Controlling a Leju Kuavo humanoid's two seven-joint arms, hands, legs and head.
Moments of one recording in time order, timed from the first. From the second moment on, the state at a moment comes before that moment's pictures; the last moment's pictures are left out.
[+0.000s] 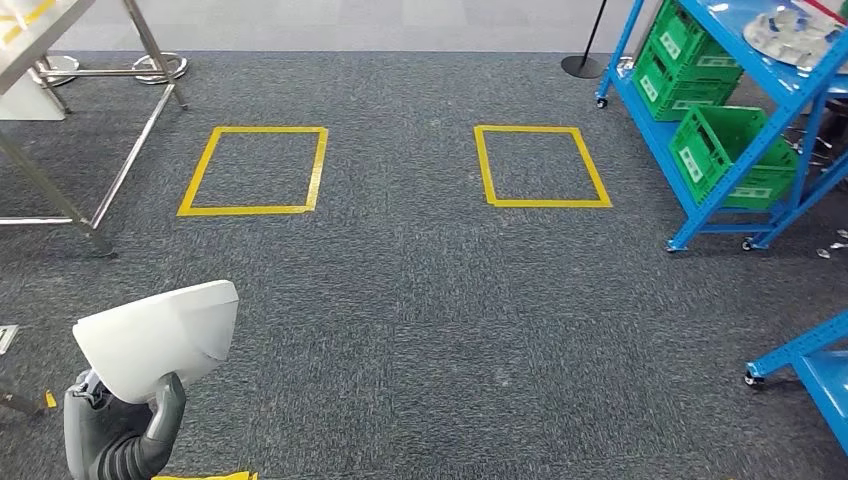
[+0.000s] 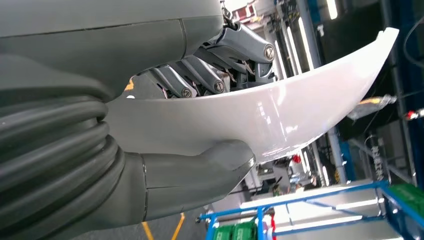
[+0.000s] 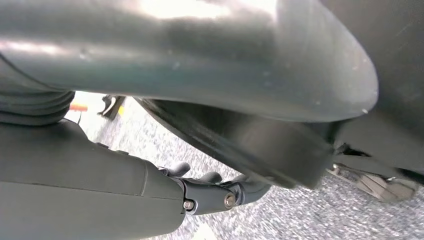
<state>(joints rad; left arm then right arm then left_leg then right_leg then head) 0.24 0.00 -0.17 -1.93 -0.11 -0.09 -0.70 -0.02 0.05 -0.32 -0.17 0.55 0.13 0.14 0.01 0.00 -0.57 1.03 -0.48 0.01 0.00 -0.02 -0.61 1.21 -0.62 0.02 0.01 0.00</state>
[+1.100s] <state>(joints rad) 0.28 0.01 -0.19 -2.04 -0.13 -0.03 -0.70 -0.02 0.07 -0.32 -0.17 0.59 0.11 0.17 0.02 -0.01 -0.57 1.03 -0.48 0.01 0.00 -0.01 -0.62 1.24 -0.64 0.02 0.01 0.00</state>
